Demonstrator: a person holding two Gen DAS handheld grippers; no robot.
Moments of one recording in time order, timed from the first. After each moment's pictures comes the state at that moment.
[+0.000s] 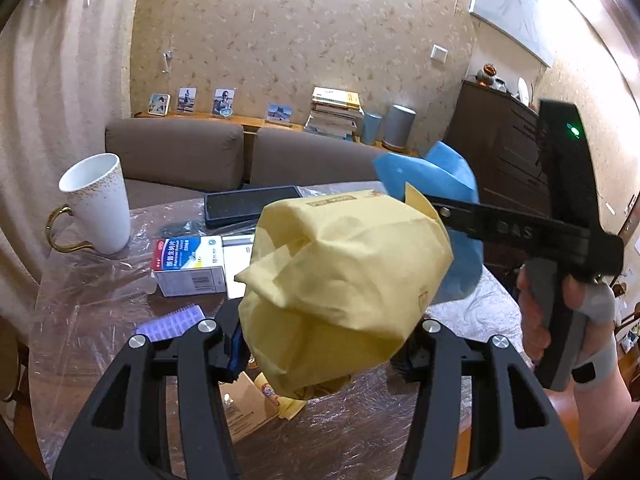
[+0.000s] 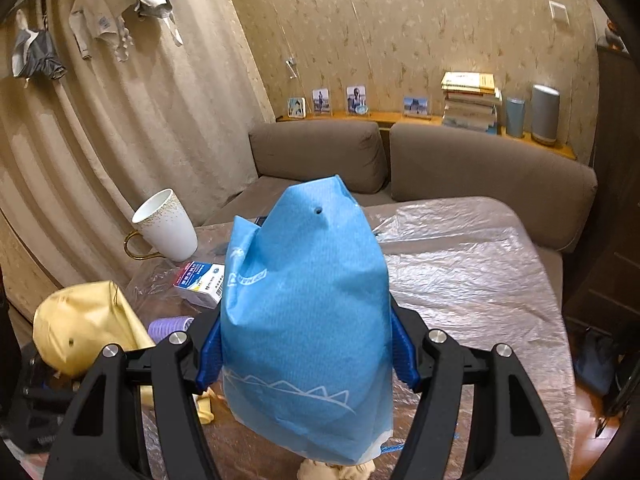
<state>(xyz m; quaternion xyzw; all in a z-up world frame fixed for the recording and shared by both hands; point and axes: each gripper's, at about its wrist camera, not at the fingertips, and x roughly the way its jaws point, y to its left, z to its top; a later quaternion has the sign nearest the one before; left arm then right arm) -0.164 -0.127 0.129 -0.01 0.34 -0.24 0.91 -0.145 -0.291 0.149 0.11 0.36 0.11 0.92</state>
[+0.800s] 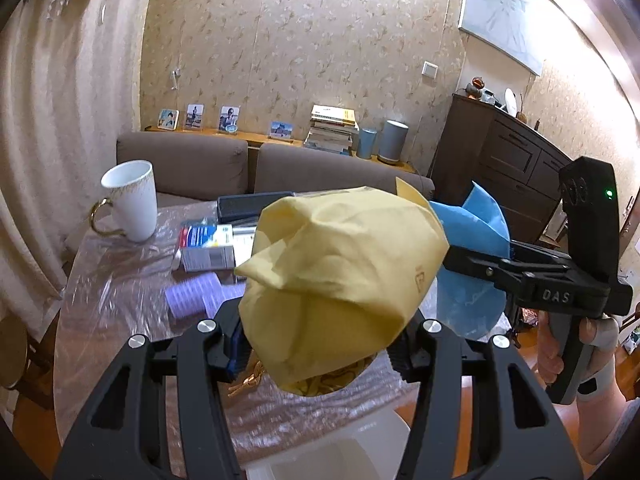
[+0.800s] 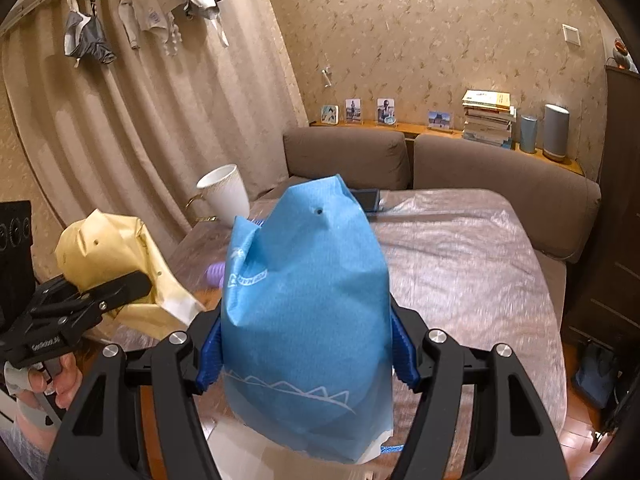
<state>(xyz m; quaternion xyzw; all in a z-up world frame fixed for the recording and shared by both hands) -0.246 -0.105 0.160 -0.02 0.31 -0.23 0.92 -0.279 -0.285 0.162 0.08 0.34 0.17 0.92</state>
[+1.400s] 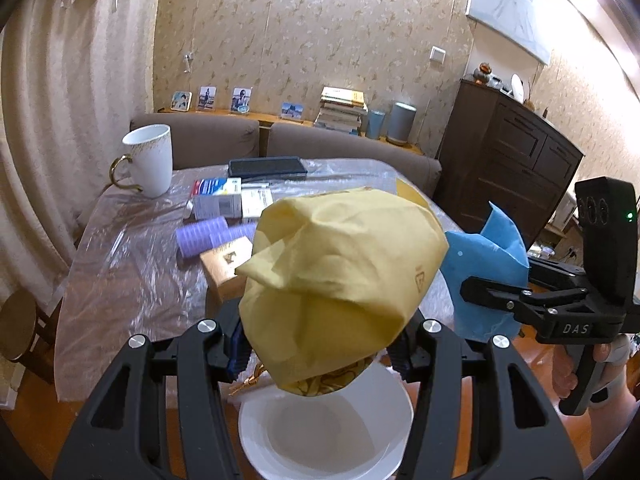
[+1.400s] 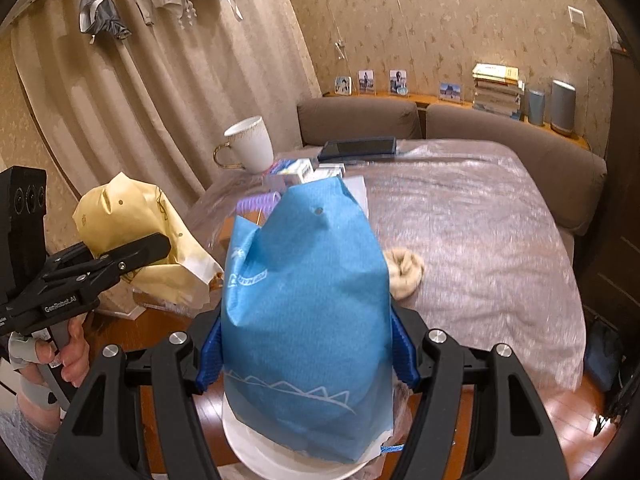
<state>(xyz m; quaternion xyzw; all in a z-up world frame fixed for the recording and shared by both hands) -0.299 -0.100 0.134 -0.01 0.34 -0.21 0.92 -0.353 -0.272 0.131 0.08 0.39 0.19 0.90</state>
